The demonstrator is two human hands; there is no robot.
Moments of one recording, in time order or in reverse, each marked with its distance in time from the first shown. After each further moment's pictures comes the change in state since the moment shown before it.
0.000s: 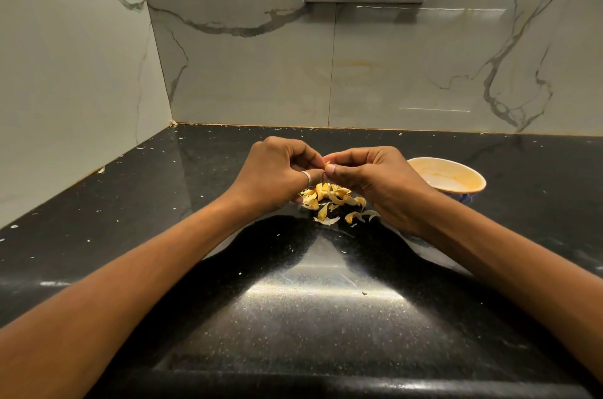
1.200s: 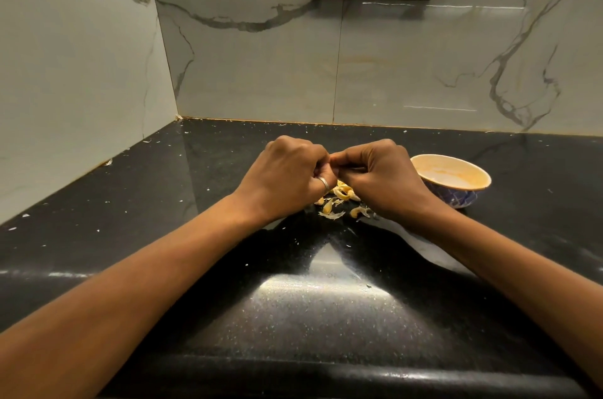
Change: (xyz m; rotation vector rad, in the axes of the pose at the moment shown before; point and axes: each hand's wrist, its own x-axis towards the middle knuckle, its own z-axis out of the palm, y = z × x) left_hand -0.004 0.005 0.007 0.503 0.095 0.358; right_hand -0.007 0.000 0.004 -0.686 0.095 -0.403
